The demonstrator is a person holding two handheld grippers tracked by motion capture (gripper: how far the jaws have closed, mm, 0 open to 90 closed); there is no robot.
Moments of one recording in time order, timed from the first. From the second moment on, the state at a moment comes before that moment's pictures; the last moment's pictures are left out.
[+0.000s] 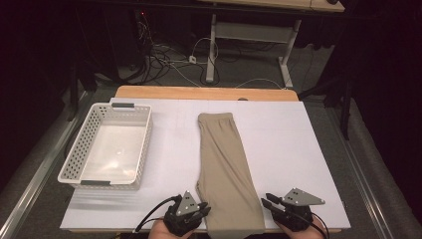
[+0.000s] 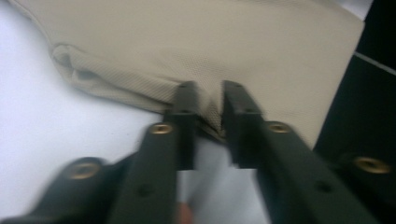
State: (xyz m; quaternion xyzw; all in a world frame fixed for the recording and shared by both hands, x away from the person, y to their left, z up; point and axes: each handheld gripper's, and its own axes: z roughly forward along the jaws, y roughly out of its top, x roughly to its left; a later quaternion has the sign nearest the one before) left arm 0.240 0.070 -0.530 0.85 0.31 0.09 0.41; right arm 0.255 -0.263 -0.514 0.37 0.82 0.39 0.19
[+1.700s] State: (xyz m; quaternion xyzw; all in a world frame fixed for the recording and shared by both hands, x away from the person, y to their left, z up) left arm 0.266 0.122 -0.516 0.81 0.35 0.13 0.45; right arm 0.253 -0.218 -0.519 0.32 0.84 0.41 0.14
